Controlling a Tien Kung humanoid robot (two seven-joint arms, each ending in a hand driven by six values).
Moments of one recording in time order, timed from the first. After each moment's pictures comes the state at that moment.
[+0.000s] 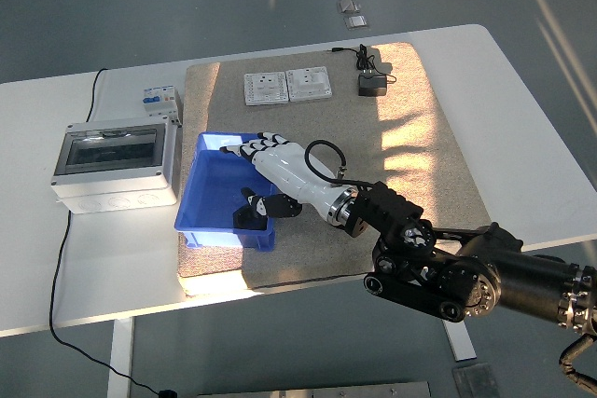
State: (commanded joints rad) left arm -0.06 0.07 -1.68 -0.18 1.64 0.05 0.29; right arm 0.80 -0.05 0.27 1.08 -1.66 -0.46 -0.01
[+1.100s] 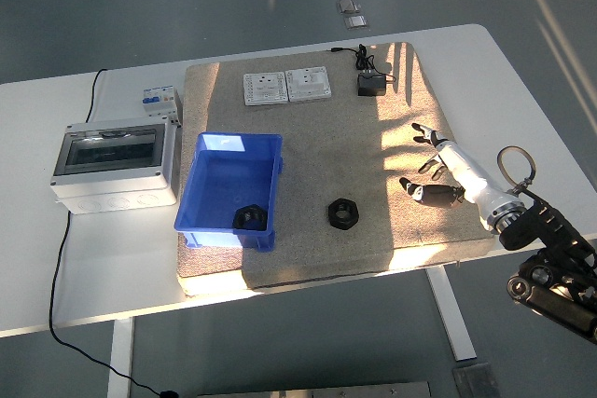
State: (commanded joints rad) left arm -0.07 0.05 -1.66 -0.18 1.62 0.04 0.27; right arm 0.43 -0.49 0.57 1.41 -1.49 -0.43 -0.08
